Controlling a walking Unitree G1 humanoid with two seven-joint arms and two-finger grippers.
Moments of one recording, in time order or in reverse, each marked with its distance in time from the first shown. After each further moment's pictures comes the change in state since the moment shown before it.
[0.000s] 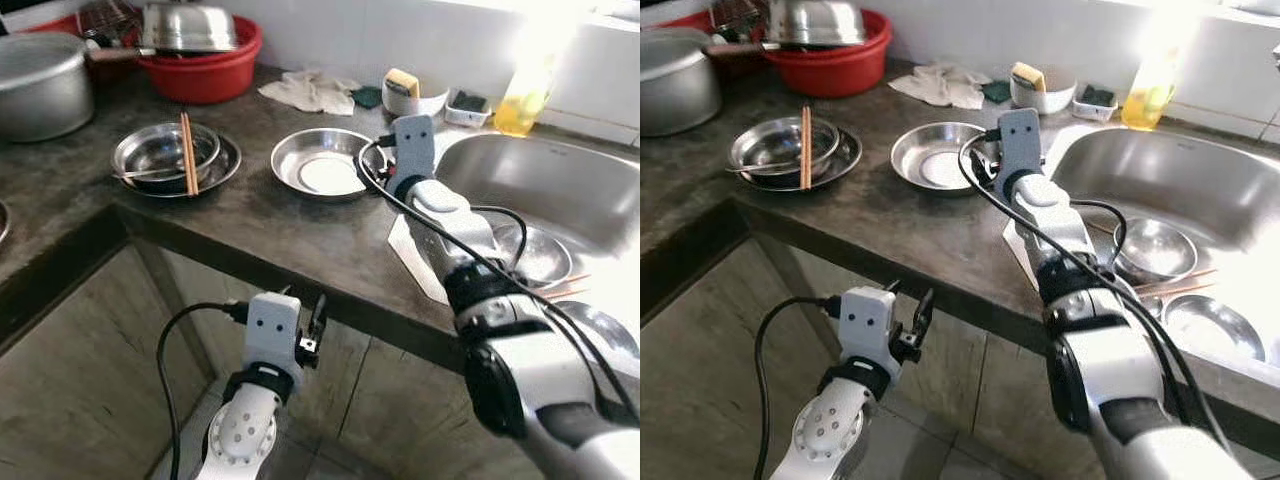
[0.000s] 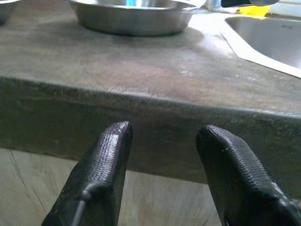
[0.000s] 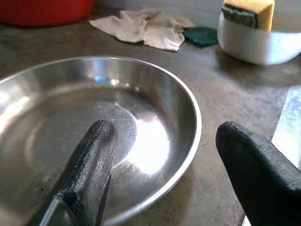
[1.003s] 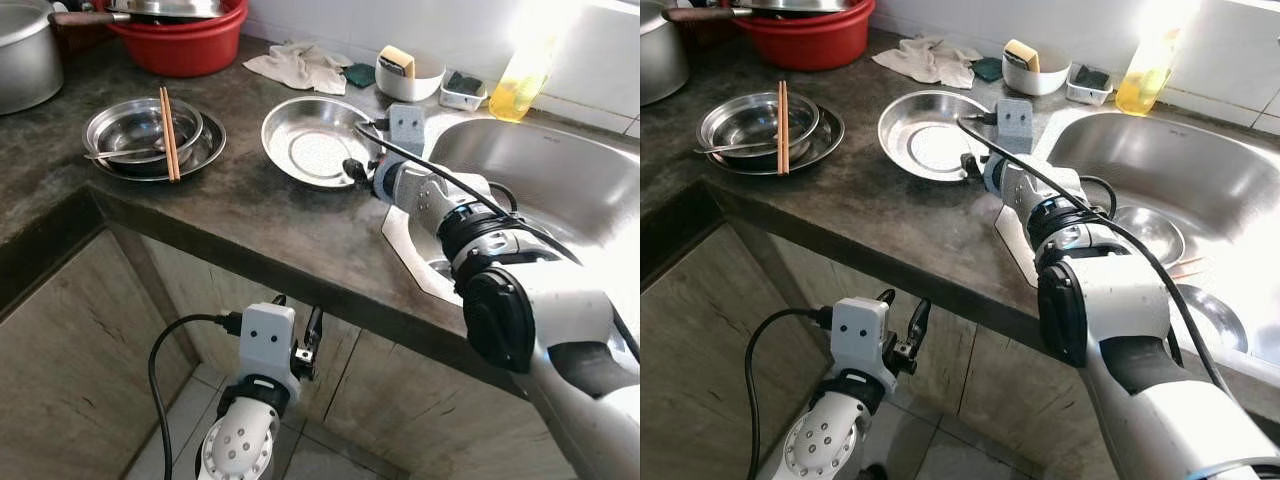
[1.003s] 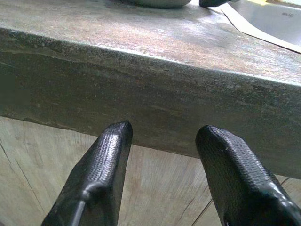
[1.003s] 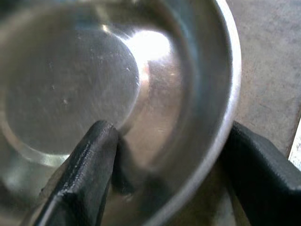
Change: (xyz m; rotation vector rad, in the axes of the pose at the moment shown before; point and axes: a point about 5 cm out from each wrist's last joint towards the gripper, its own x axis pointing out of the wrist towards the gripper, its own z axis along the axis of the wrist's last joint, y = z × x) left arm -0.010 -0.001 0.000 -0.015 0.028 0.025; right arm 0.007 0.011 0.012 0.210 0.236 0.042
